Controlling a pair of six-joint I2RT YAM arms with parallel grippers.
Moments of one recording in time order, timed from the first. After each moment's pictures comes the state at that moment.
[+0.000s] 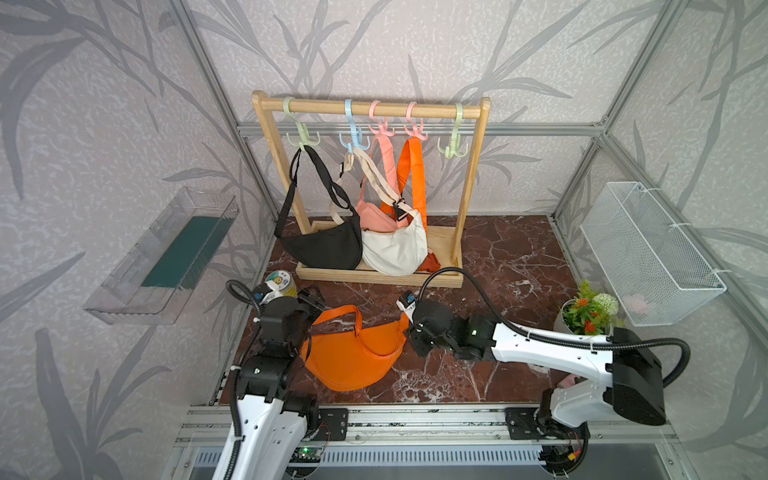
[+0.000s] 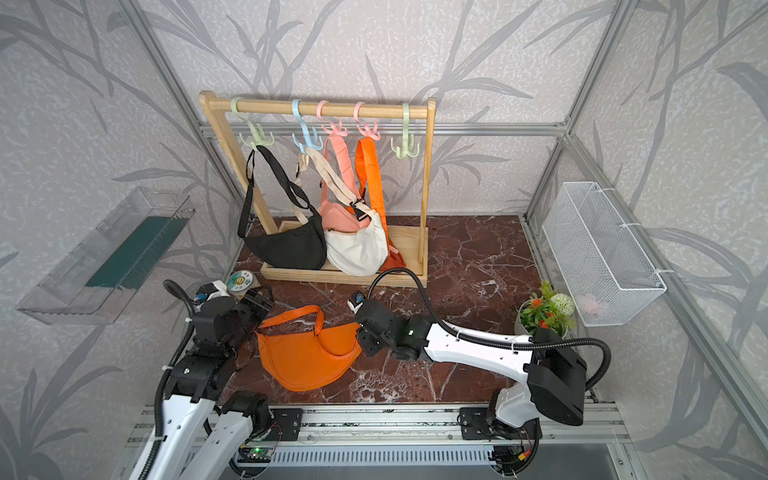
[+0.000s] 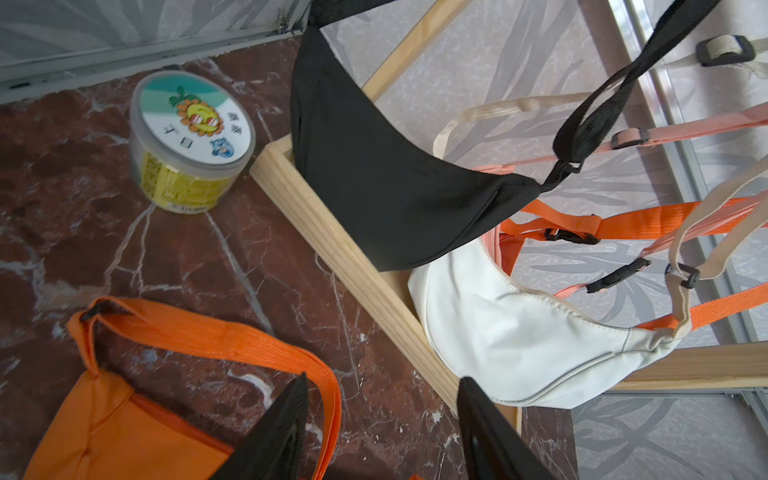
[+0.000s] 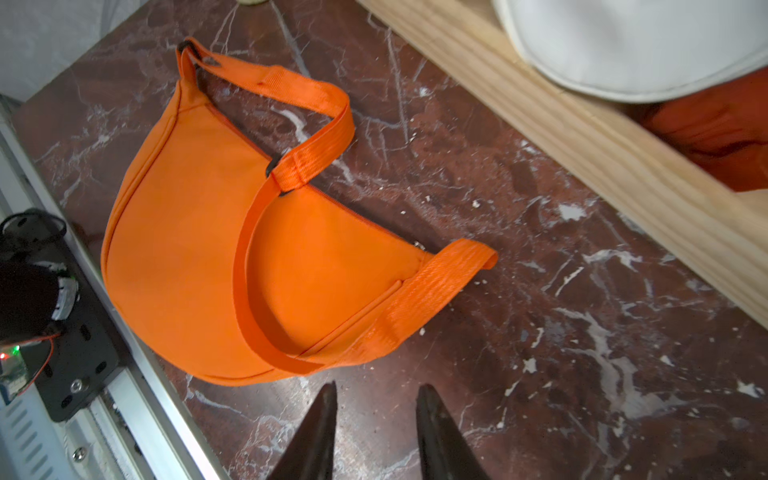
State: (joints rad) left arm -0.10 0.57 0.64 -0.49 -0.14 -0.92; right arm 1.09 1.45 1.01 -0.37 0.16 0.35
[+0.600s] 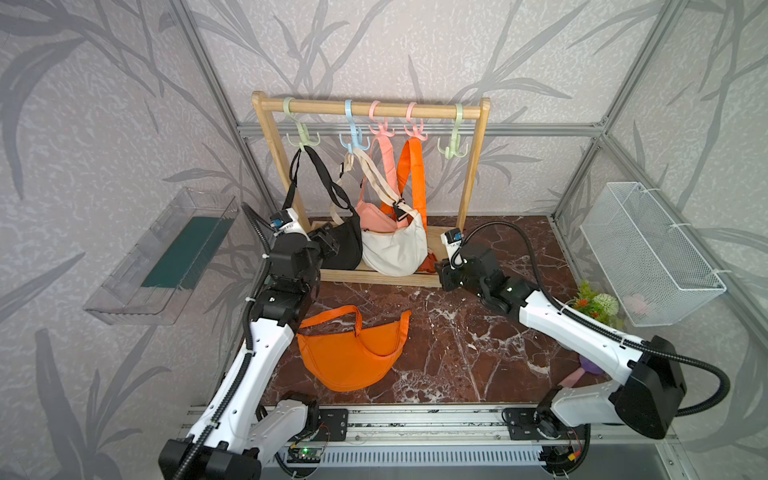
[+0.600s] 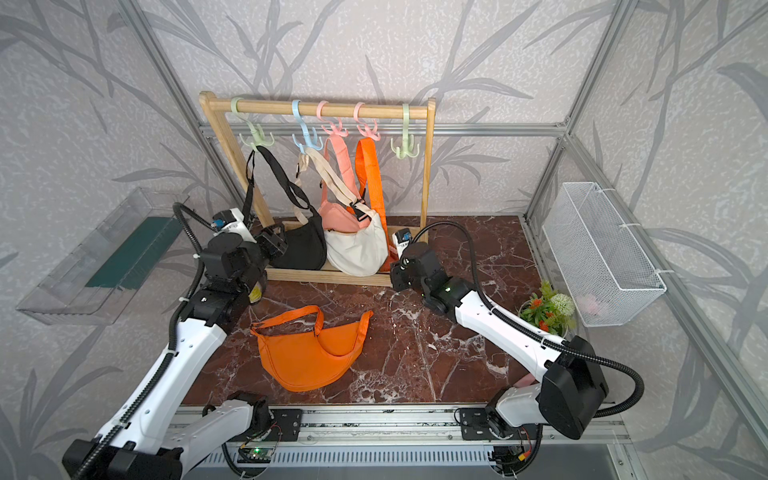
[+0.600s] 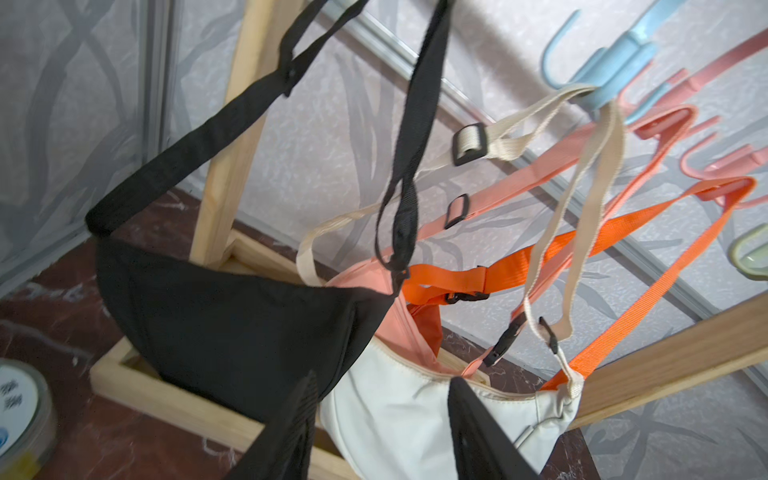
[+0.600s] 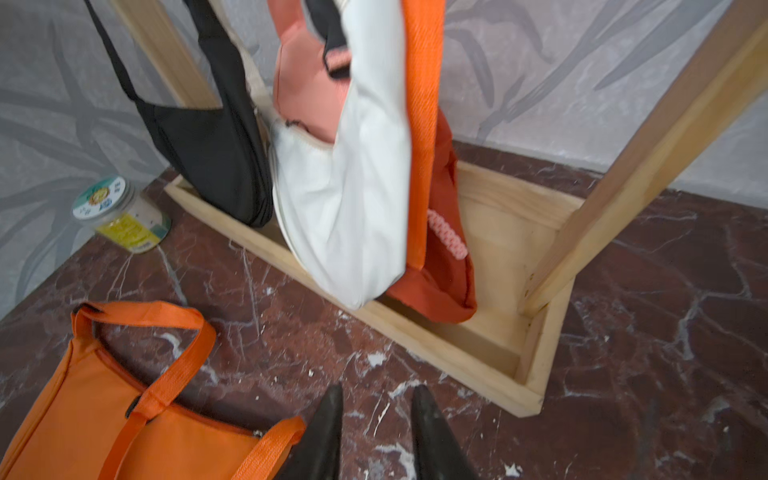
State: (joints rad) left arm -0.19 1.04 1.03 -0.15 -0.14 -0.57; right arm 0.69 1.39 1.11 -0.21 0.13 0.23
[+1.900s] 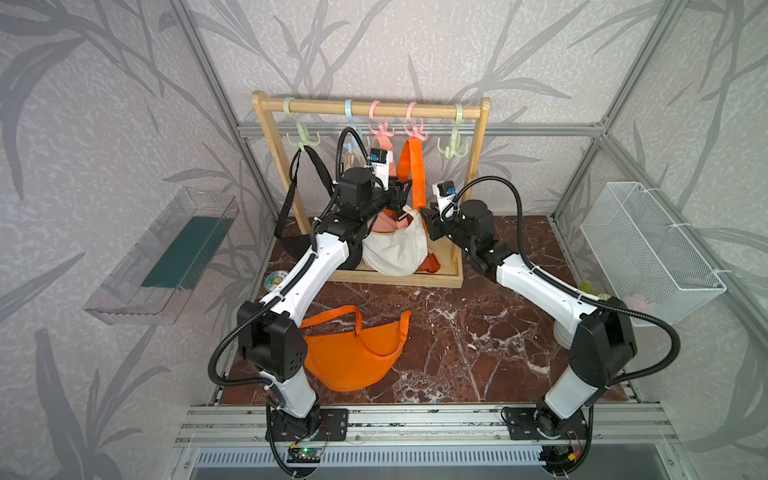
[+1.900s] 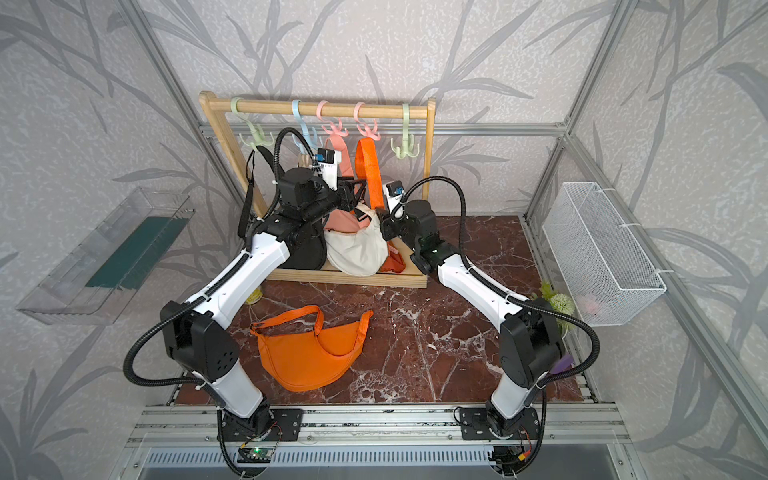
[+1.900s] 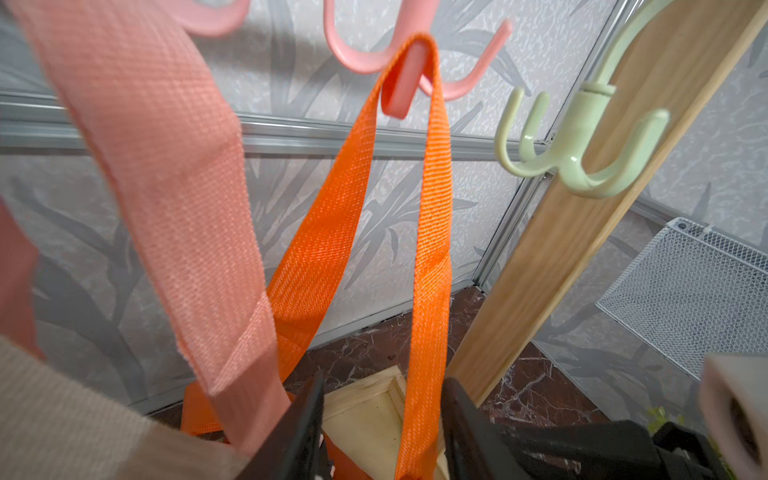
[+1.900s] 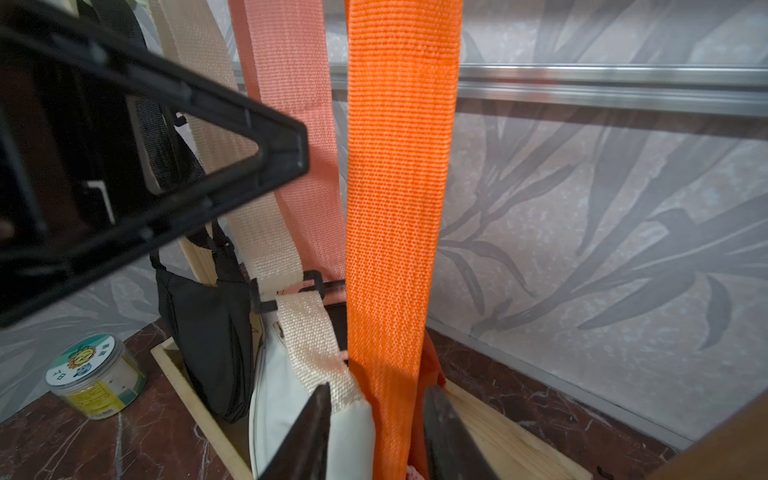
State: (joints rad) left arm -0.39 1.73 1.70 -0.08 0.21 -0.20; right arm 0.57 1.71 1.44 0.15 -0.01 0.05
